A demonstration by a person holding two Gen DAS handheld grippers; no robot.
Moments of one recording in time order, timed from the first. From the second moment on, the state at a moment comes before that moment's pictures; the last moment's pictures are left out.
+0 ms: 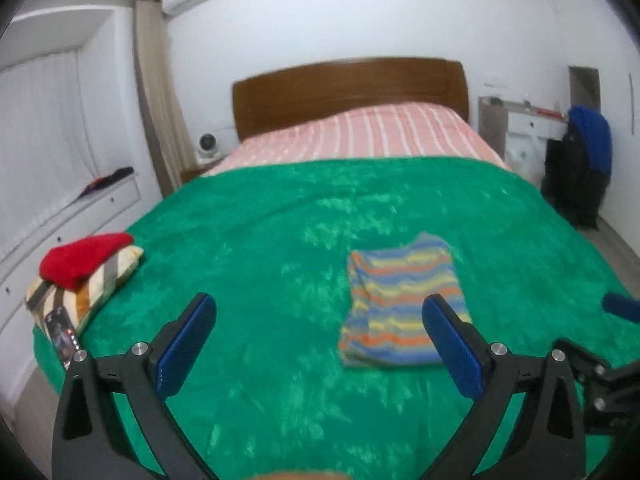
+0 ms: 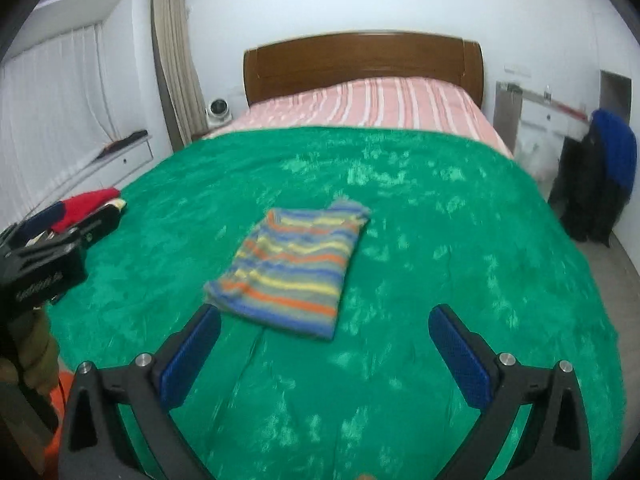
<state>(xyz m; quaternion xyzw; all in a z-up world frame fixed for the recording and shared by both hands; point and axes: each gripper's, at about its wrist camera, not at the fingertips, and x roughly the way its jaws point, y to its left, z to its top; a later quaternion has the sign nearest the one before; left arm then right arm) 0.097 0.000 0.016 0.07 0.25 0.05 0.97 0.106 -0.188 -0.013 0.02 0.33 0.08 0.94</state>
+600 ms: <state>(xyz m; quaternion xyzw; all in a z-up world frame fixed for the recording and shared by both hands) 0.060 -0.006 -0.003 0.08 0.33 0.05 0.94 0.065 -0.156 -0.004 -0.01 0.36 0.07 0.93</state>
